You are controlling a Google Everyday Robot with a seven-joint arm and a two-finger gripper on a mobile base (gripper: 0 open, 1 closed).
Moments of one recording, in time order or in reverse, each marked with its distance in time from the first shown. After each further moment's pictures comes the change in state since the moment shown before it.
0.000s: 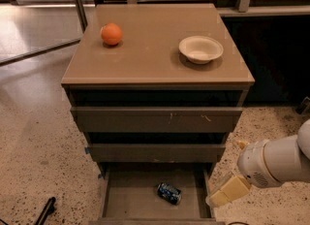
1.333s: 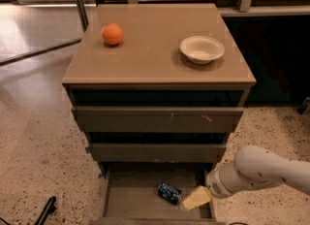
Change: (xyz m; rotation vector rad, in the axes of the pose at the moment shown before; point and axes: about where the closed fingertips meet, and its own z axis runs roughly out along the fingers) arm 0.091 -0.020 0.190 -0.127 0.138 0.345
